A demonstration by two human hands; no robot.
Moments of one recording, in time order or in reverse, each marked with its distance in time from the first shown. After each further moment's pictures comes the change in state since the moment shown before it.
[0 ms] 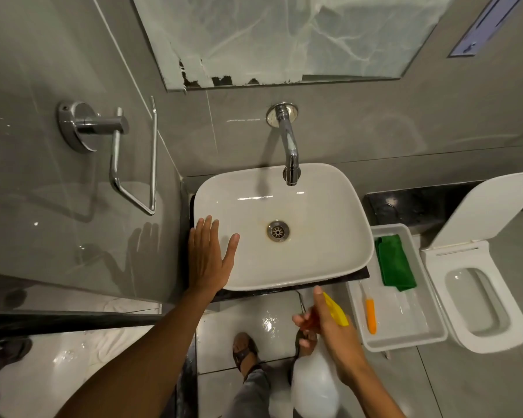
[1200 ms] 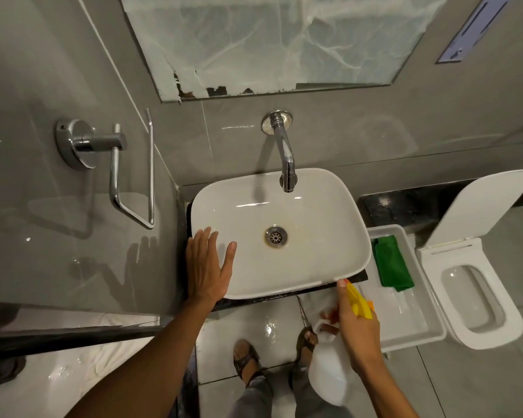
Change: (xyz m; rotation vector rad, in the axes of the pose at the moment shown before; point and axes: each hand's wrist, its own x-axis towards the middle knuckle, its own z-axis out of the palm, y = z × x) left_hand -0.001 -0.001 -0.001 -0.029 0.025 -0.003; right_hand 0.015 -0.012 -0.018 -0.126 0.365 -0.244
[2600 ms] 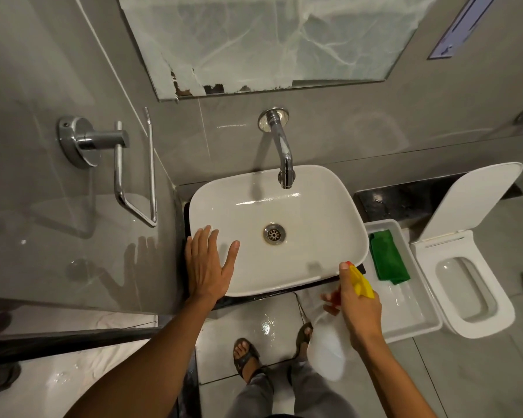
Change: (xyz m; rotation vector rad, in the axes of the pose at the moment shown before) left_hand 0.000 -0.002 -0.001 0.052 0.021 0.050; right_hand 0.011 -0.015 0.007 0.138 0.035 0.037
